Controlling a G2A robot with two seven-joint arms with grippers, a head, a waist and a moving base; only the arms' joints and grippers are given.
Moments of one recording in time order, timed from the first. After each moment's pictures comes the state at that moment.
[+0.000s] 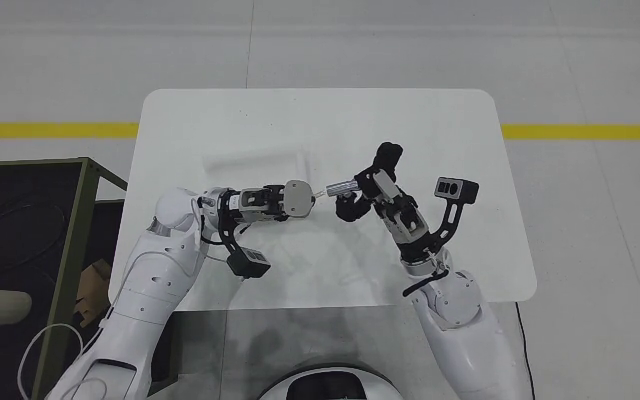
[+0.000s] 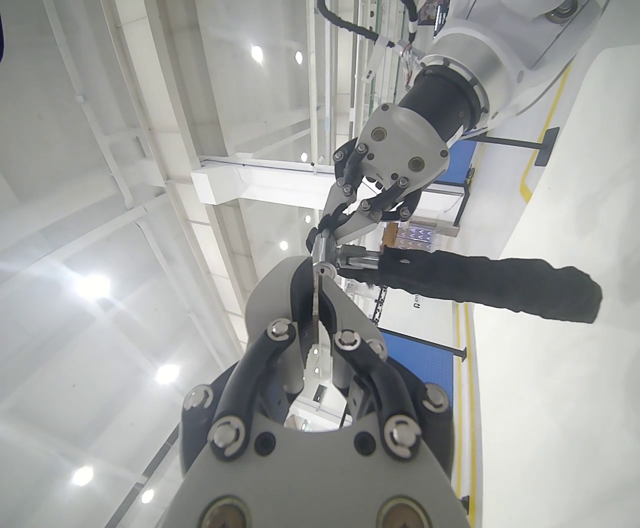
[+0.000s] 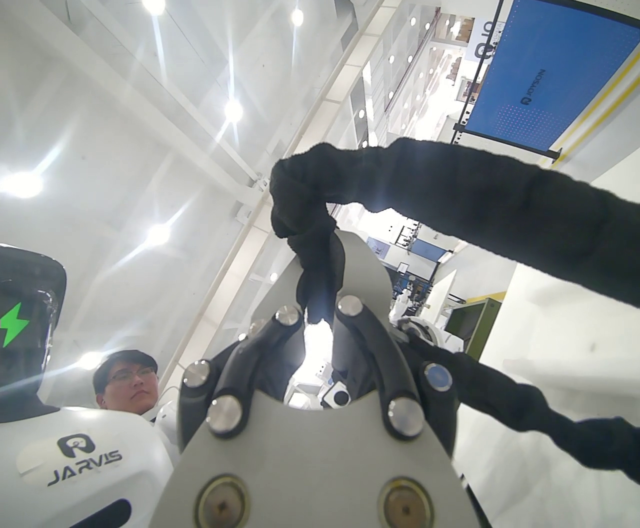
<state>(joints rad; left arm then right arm) 1.08 -1.17 -1.23 -1.42 2.36 0.20 1.38 -1.55 -1.41 1.26 -1.83 0.20 -0.58 0.37</state>
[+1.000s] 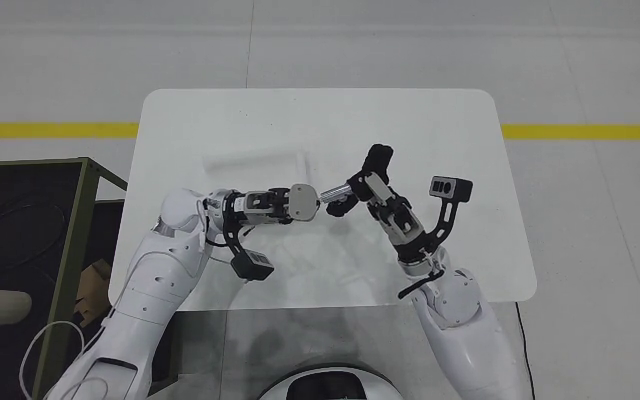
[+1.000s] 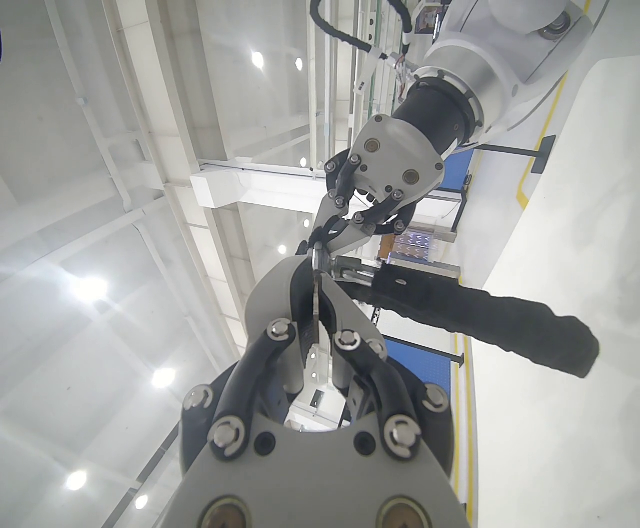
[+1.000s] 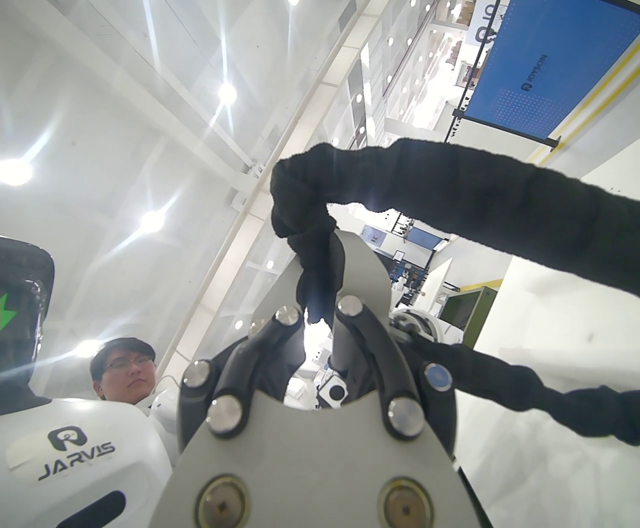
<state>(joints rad) 1.08 -1.17 -1.20 -1.42 2.35 0.21 1.38 -1.54 -1.40 1.25 -1.83 0.17 -0.57 0.39</state>
